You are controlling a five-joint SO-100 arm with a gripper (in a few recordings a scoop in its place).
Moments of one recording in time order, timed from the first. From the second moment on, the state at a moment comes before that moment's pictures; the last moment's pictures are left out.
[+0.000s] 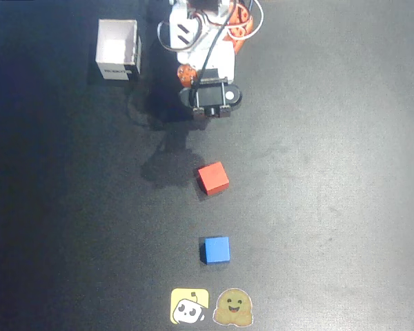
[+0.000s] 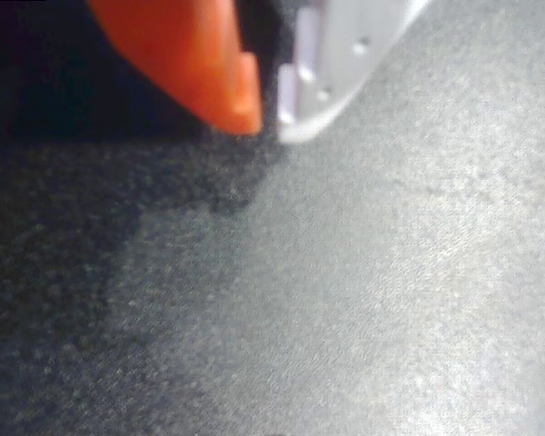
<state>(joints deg) 4.8 182.8 169.5 75.9 81.4</state>
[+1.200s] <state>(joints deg) -0.4 112.9 114.3 80.2 104.9</state>
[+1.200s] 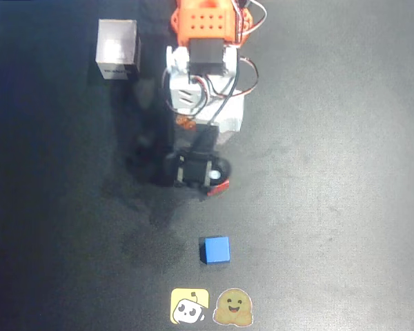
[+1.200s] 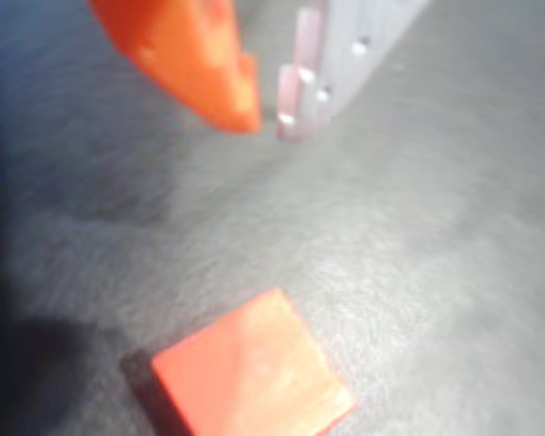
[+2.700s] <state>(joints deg) 1.1 111.8 115.8 75.7 58.3</state>
